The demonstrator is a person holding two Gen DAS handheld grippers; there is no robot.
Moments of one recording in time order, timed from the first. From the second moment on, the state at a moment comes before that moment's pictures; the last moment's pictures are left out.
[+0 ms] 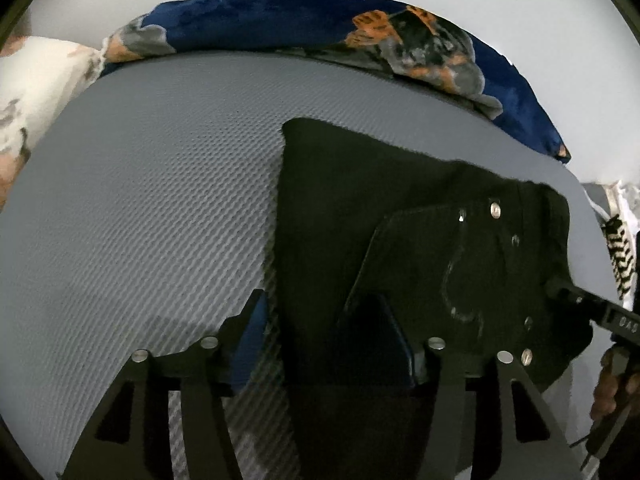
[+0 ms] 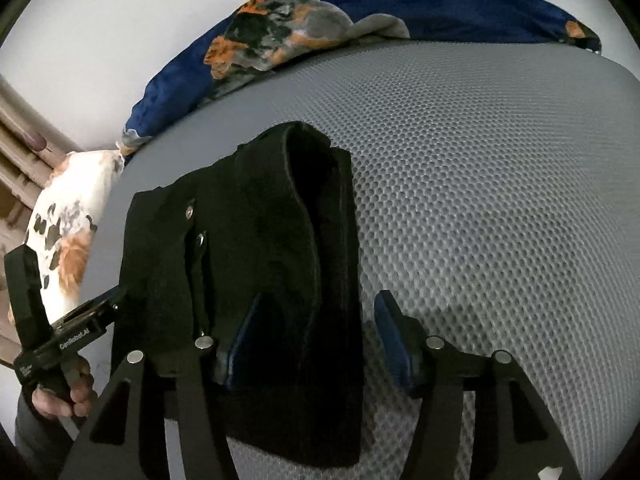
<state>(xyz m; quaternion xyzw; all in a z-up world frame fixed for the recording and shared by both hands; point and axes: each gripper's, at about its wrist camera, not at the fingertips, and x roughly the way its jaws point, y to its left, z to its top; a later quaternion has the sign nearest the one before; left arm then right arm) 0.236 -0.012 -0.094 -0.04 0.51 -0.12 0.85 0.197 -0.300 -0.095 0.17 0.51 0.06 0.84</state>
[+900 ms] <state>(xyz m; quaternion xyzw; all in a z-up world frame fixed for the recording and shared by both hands) 0.078 0.005 -0.046 0.00 0.46 -0.01 0.89 0.057 -0.208 -0.026 0.05 0.42 0.03 0.91</state>
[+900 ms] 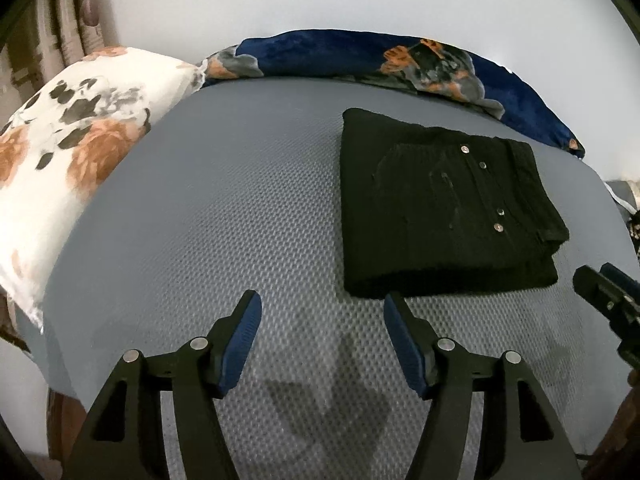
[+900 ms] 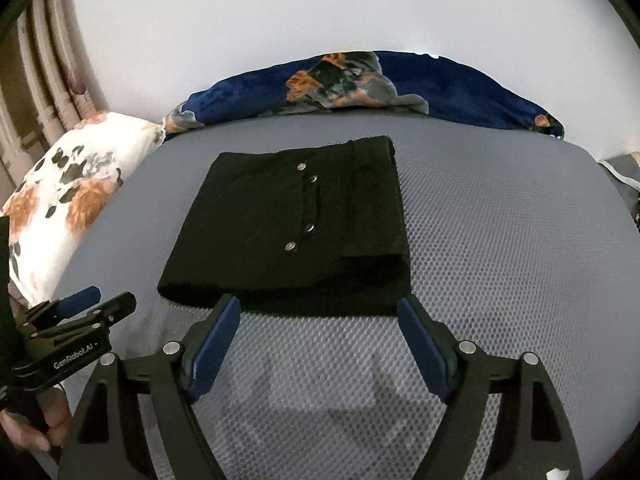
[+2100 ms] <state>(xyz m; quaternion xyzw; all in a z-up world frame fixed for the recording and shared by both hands) 0.052 -0.005 -0.046 0.01 0.45 0.00 0.89 0.036 -0.191 -0.021 0.01 0.39 0.01 0.92</state>
